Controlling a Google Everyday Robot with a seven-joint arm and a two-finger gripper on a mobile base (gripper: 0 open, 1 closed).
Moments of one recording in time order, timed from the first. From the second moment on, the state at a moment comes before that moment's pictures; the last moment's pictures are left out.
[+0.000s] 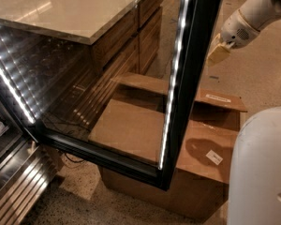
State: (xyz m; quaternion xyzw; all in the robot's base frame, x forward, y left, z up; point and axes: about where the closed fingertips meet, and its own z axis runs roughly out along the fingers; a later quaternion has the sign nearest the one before) arm 0.657 -0.220 0.874 -0.57 0.78 0.16 0.21
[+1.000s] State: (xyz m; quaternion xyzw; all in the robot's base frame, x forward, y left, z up) arm 0.660 -0.216 0.872 -0.57 0.78 0.16 0.21
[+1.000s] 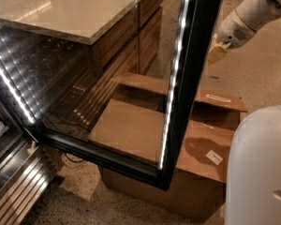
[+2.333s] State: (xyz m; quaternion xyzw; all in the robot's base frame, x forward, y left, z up) arm 0.669 -0.124 0.845 -0.64 0.75 0.11 0.14
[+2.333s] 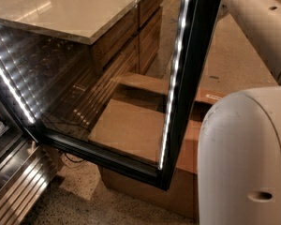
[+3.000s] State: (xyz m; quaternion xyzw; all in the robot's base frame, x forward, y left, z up) arm 0.661 -0.106 0.838 -0.66 0.74 0.10 0.12
